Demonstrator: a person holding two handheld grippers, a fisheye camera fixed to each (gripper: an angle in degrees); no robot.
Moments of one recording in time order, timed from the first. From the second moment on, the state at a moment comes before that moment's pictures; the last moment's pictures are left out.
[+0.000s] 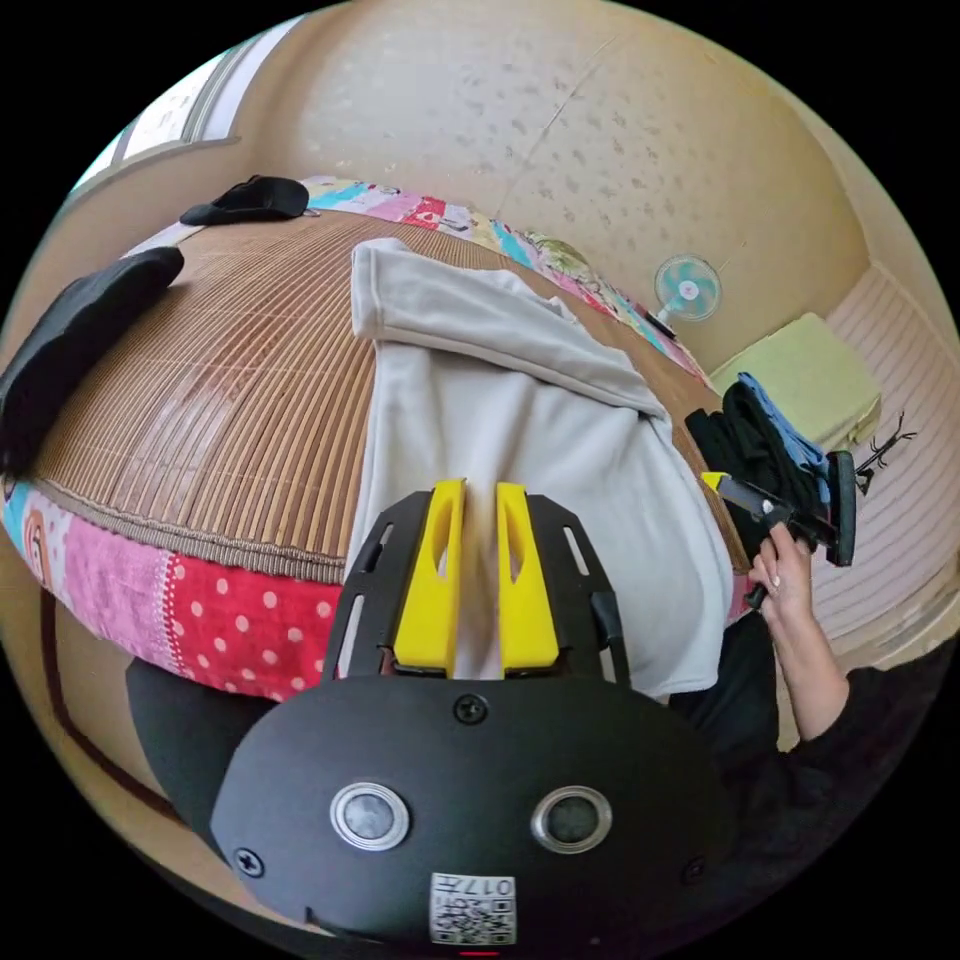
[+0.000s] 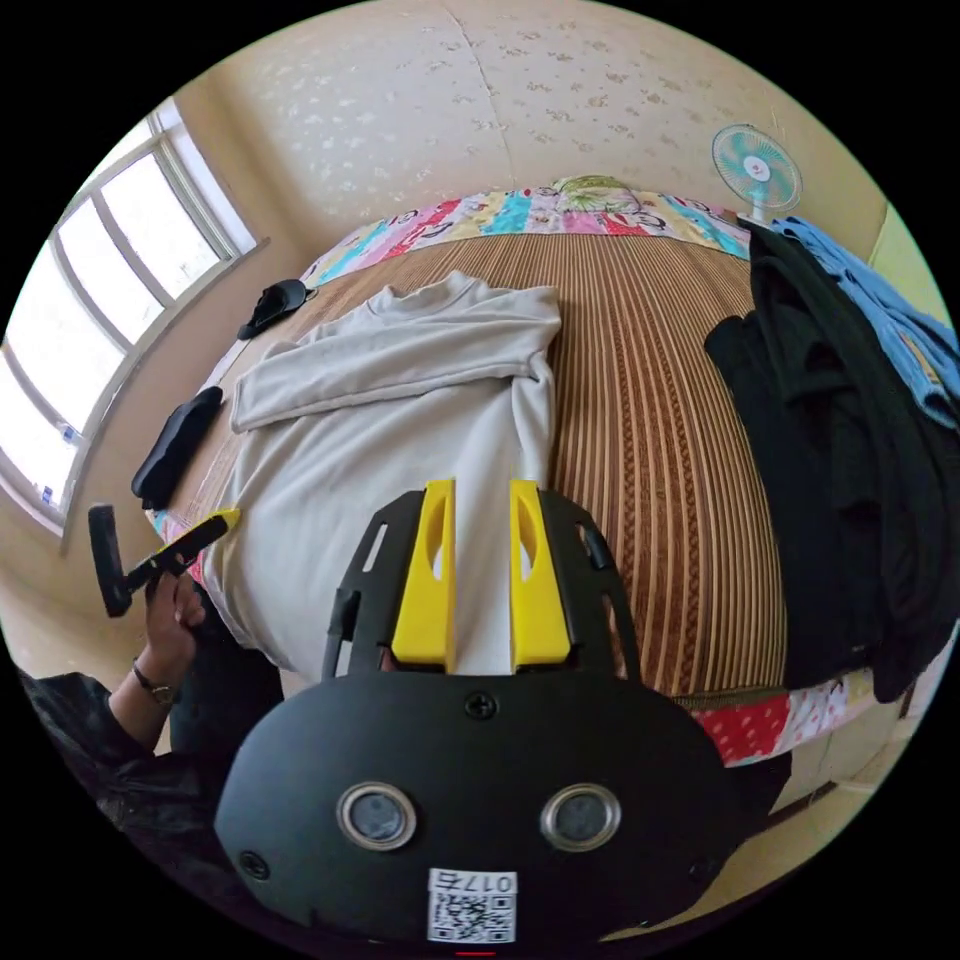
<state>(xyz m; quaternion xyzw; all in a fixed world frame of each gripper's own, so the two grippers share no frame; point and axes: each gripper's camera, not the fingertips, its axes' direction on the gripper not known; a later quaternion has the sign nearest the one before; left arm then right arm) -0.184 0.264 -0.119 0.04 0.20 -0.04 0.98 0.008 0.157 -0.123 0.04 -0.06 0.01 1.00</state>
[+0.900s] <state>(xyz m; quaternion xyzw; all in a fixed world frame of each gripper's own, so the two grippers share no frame) -0.203 0.162 -0.101 0.02 0.15 0.00 0.99 -0.020 0.013 0.002 0.00 0.10 -0.01 1.00</state>
